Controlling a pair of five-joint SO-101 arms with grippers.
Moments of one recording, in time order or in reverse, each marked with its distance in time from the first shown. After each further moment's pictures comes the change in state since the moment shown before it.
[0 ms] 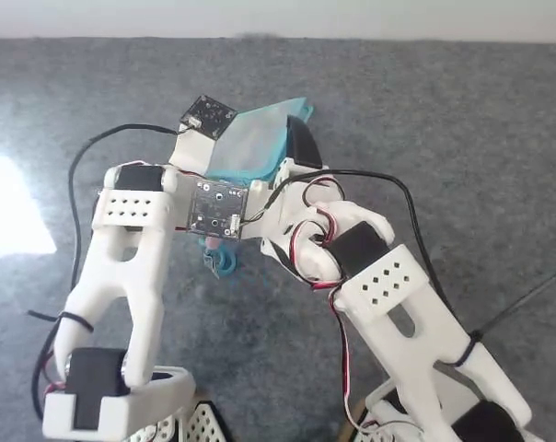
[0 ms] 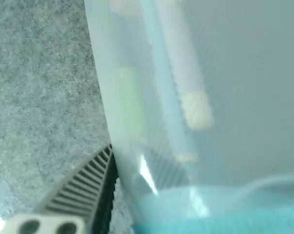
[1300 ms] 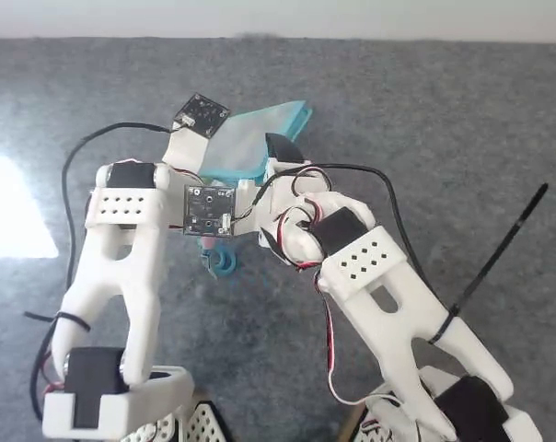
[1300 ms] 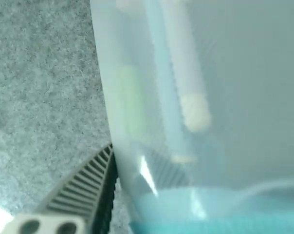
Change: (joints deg) left arm -2.0 0.1 -1.2 1.5 -2.1; right arm 1.1 8.7 -0.1 -7.8 7.8
